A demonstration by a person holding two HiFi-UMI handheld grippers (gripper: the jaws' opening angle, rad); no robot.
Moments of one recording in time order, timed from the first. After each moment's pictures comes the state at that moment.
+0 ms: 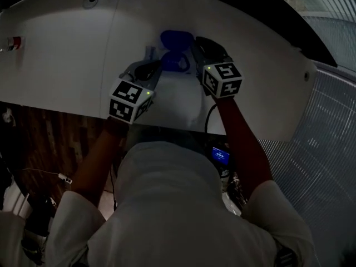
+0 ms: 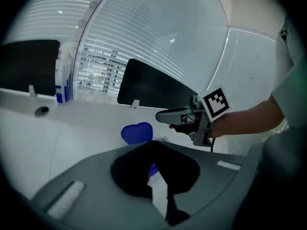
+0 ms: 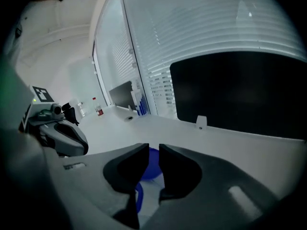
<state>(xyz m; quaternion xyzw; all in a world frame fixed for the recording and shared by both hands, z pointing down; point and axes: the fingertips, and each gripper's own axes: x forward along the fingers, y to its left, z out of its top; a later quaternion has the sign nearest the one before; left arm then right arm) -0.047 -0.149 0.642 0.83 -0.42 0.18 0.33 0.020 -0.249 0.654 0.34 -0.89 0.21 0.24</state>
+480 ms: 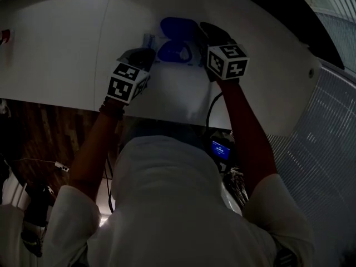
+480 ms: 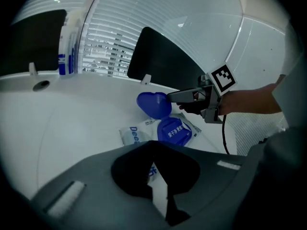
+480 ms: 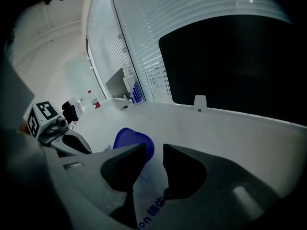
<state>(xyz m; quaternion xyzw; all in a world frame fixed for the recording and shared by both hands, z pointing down) -0.064 -0.140 0.729 0.79 -0.41 0.25 0.38 0.026 -0.263 0.711 0.32 -0.87 0.25 0.29</state>
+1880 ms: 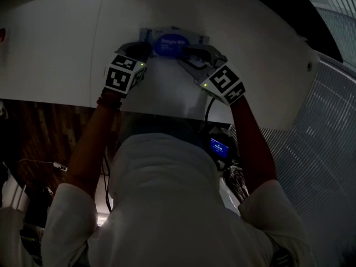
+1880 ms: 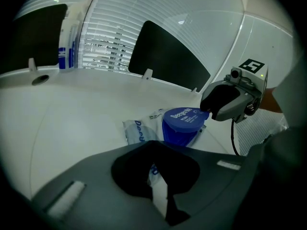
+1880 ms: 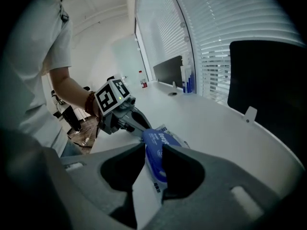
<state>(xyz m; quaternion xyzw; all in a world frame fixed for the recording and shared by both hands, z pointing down) -0.064 -0.140 0.755 0.79 -0.41 0.26 0.38 0.004 -0.135 0.681 0.07 -0.92 0.14 0.36</state>
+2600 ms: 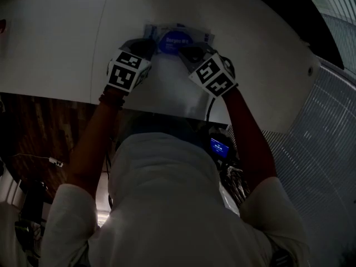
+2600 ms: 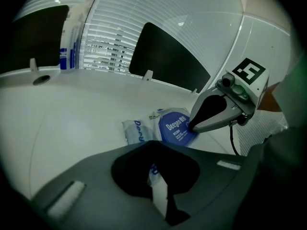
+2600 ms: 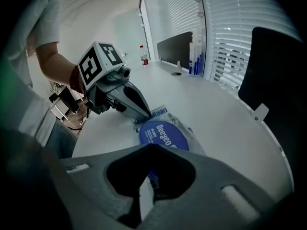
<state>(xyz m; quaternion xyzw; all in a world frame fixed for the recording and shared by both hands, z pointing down) -0.065 -0.141 0.755 0.79 -0.42 0.25 0.37 -0.002 -0.131 0.731 0.05 -0.87 0.11 0.48</state>
